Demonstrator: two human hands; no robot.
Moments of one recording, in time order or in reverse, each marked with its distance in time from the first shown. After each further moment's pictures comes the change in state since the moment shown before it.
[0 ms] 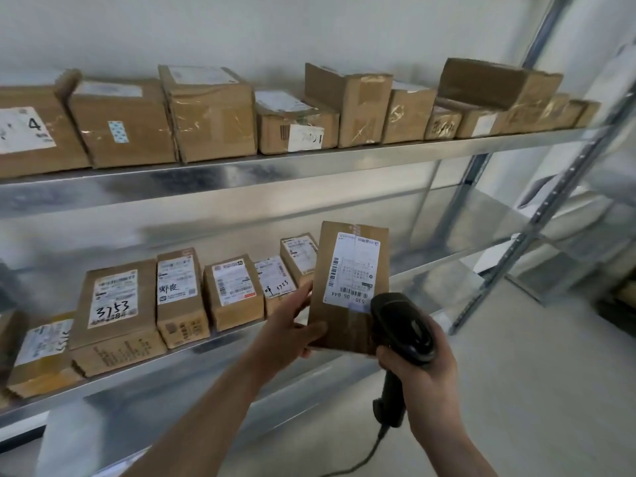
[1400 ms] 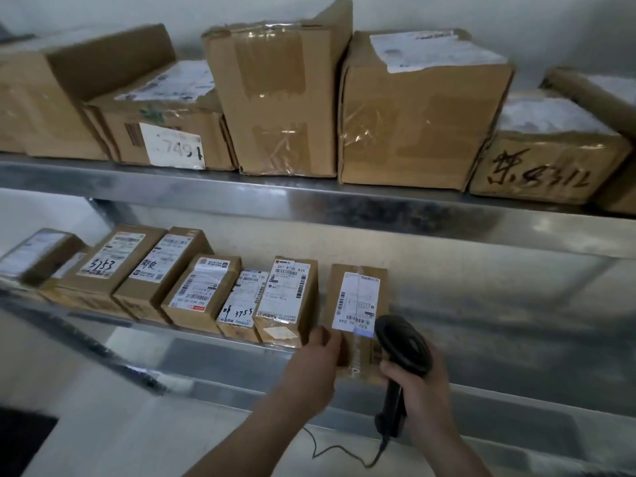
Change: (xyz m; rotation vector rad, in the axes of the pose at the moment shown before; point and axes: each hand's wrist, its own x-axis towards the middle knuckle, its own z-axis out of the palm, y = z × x) left_hand 0.251 -0.044 0.143 0.987 0.346 -0.635; right_hand 0.369 0.111 -0.002 0.018 -0.562 0.413
